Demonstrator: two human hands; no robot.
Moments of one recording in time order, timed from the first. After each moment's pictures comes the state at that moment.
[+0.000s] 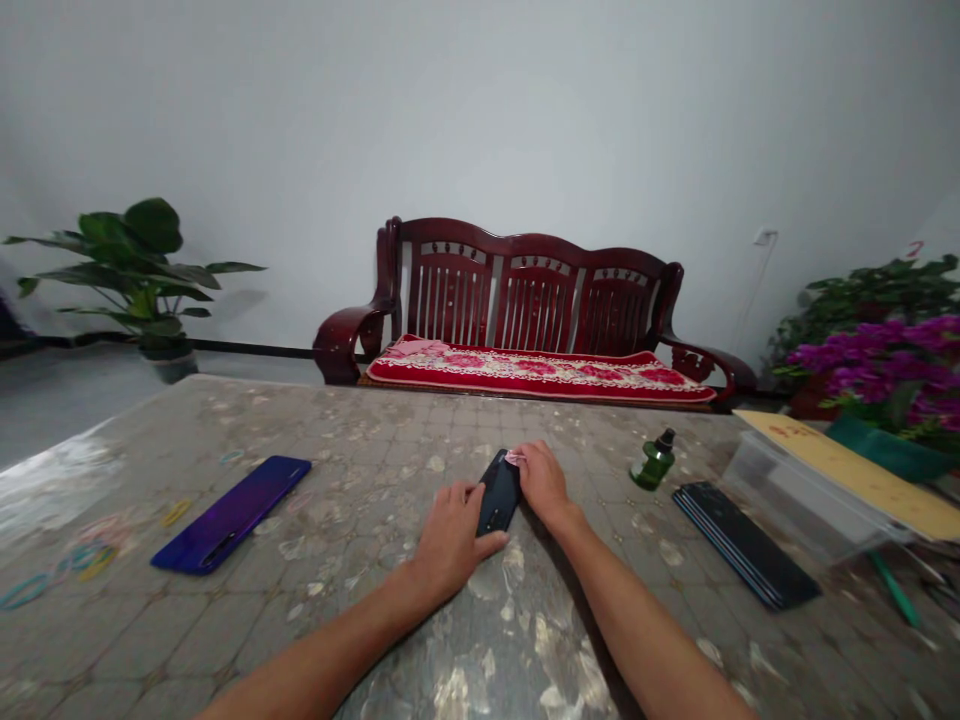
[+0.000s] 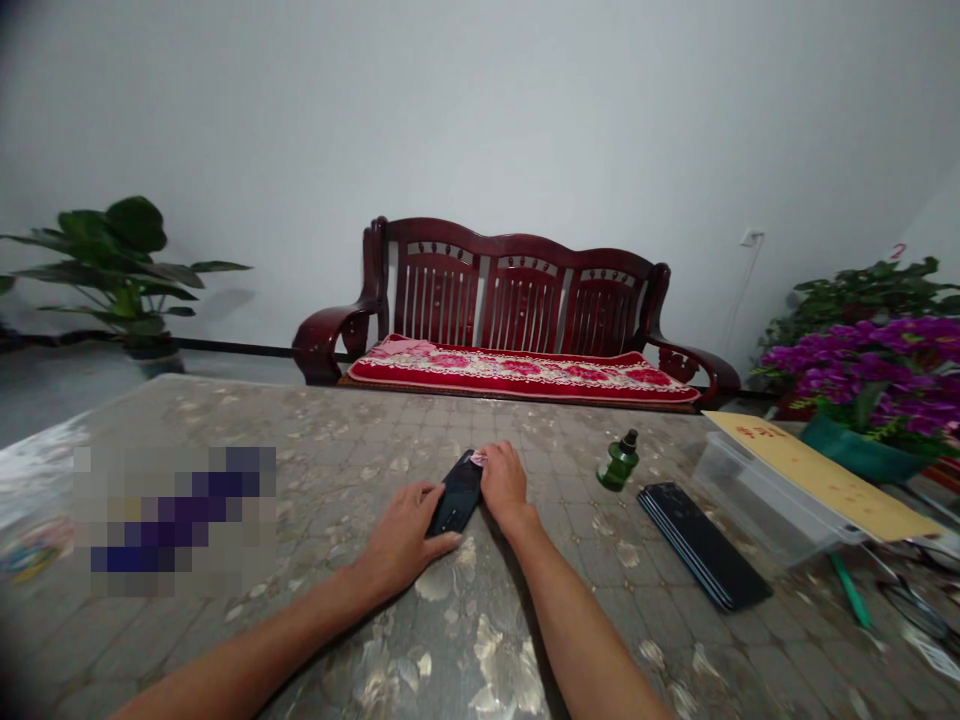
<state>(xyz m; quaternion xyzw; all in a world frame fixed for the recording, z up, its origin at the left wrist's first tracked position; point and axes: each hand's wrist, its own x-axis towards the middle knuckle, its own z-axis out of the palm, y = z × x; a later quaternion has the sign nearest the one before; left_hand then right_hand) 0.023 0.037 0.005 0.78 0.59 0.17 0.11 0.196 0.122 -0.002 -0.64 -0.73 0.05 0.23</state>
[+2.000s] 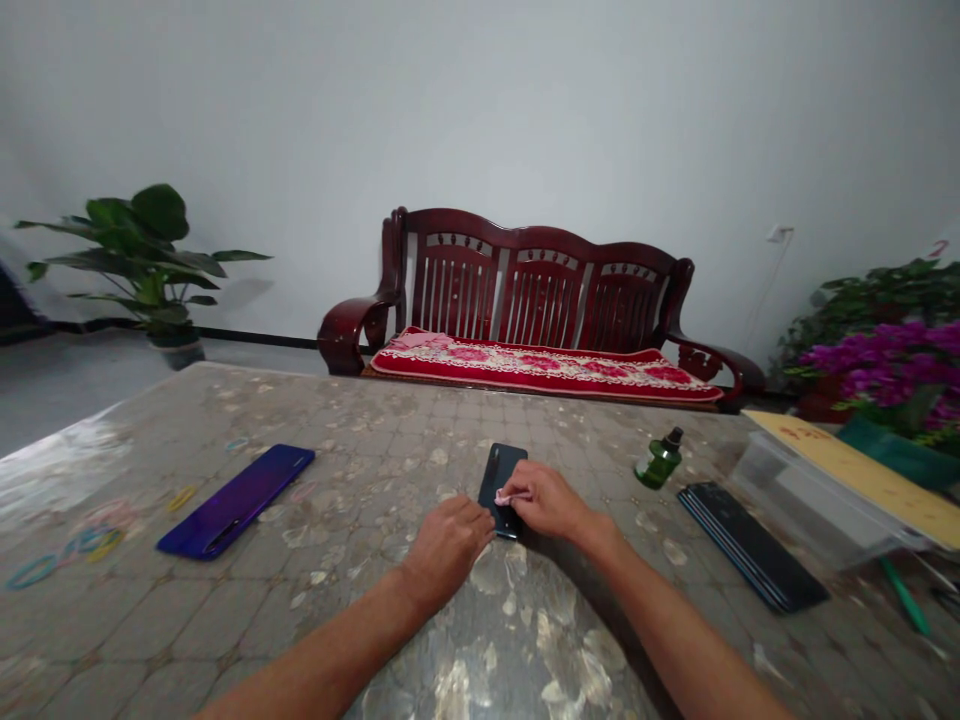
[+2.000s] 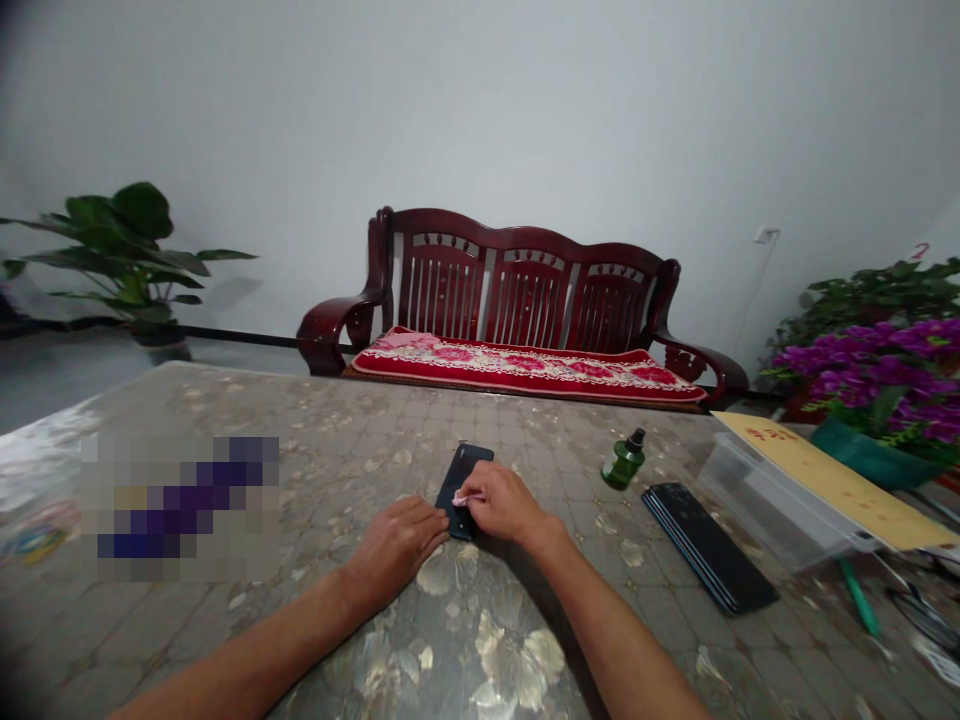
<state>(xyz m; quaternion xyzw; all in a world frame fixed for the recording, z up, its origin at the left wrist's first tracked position) 0.008 0.031 -0.024 0.88 0.40 0.25 -0.04 0.208 0.088 0.018 -0.42 -0.87 0.15 0.20</state>
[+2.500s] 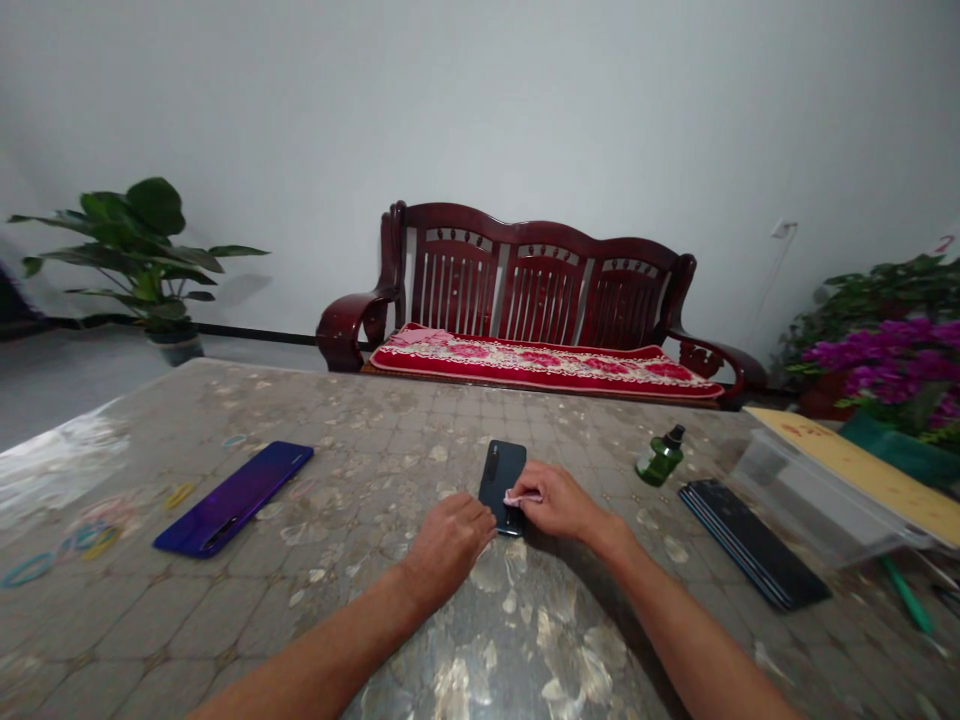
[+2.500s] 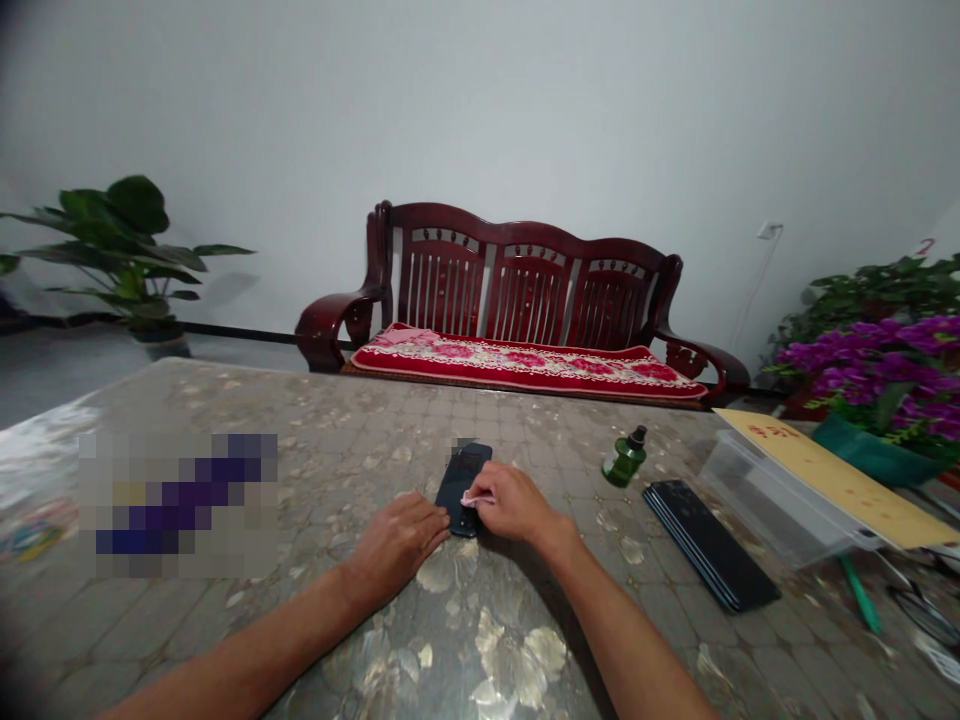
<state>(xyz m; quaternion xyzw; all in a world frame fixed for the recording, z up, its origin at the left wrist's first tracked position) 0.011 0.032 -0.019 0.89 0.41 0.20 -0.06 0.219 0.085 0.019 -0.43 -0.87 0.18 0.19</state>
